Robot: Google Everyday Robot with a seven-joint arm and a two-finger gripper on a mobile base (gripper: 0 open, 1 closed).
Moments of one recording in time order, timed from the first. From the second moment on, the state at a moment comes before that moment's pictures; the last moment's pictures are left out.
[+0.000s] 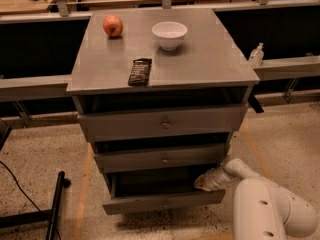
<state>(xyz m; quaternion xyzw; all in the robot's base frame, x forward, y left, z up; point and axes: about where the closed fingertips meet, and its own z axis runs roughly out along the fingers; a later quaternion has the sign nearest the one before) 0.624 -0.203 0.177 -0.64 0.71 0.20 0.22</state>
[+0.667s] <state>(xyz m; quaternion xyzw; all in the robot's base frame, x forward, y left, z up) 0.624 -0.203 0.177 -0.64 0.71 0.20 0.22</state>
